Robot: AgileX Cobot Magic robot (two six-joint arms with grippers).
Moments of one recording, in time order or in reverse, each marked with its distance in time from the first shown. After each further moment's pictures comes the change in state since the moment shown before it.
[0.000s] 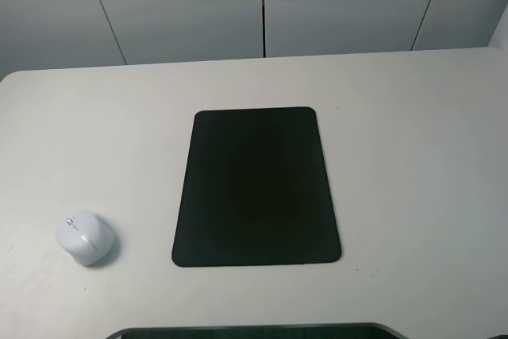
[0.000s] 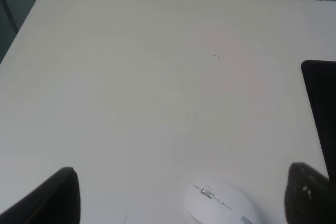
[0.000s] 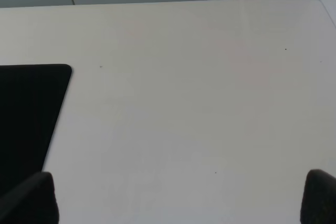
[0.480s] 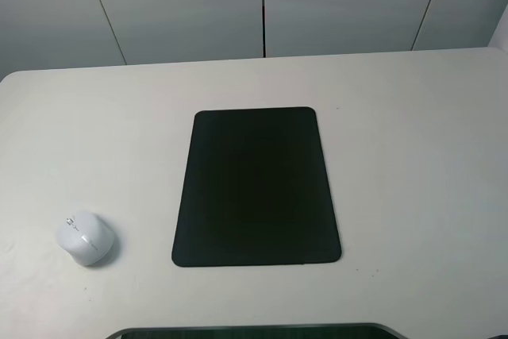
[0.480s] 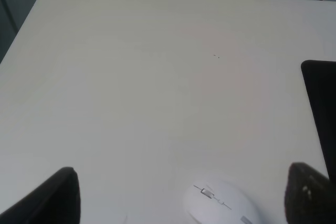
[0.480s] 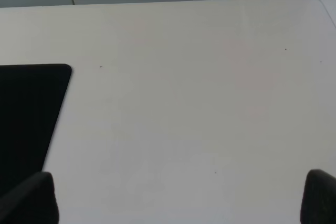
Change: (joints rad) left arm 0.000 0.000 0.000 0.000 0.000 0.000; right arm 0.000 0.000 0.000 0.000 0.000 0.000
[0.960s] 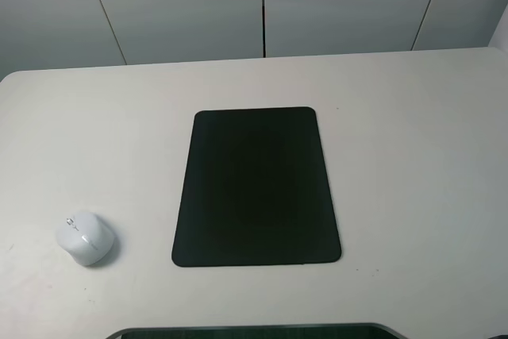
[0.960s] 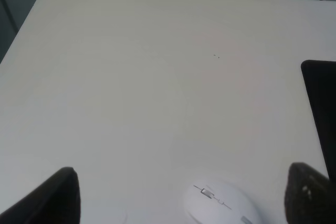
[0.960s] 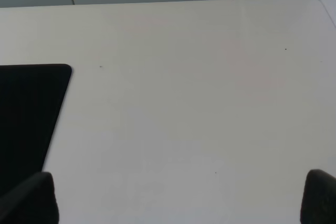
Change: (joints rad) left arm 0.000 0.000 0.000 0.000 0.000 0.000; right arm 0.000 0.000 0.000 0.000 0.000 0.000
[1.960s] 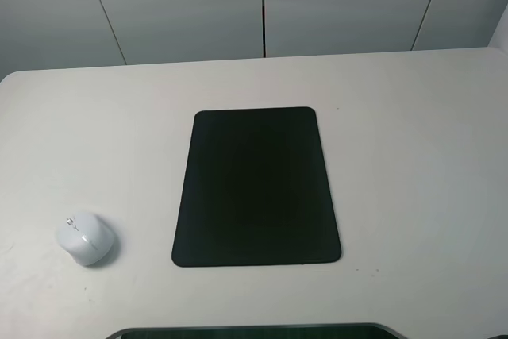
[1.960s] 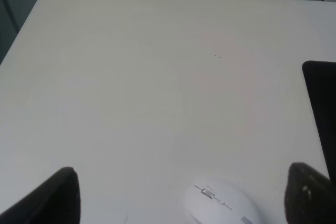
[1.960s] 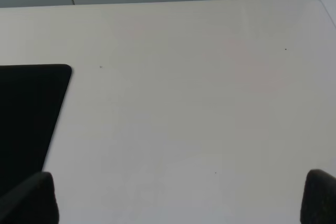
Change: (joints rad) left arm 0.000 0.000 0.000 0.004 0.000 -0.006; right arm 0.000 0.000 0.000 0.000 0.000 0.000
